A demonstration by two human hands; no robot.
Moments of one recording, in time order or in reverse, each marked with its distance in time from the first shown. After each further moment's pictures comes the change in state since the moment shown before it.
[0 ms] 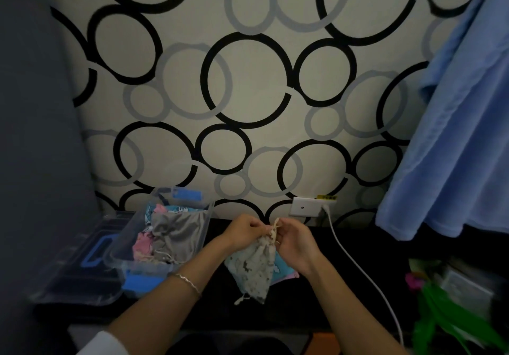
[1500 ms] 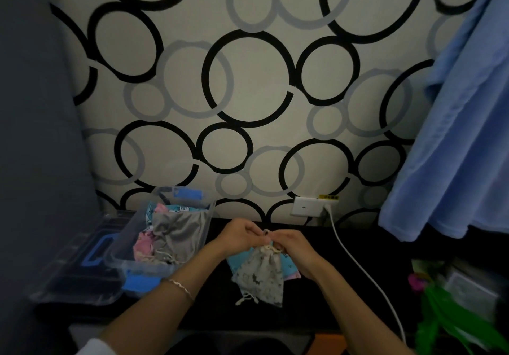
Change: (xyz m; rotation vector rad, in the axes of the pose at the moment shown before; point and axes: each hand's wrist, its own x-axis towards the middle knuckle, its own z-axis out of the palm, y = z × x) left_hand -0.011 -0.009 -0.006 -0.020 0.008 -0.093; right_hand -0.018 0.000 0.002 -0.701 -0.010 -0.088
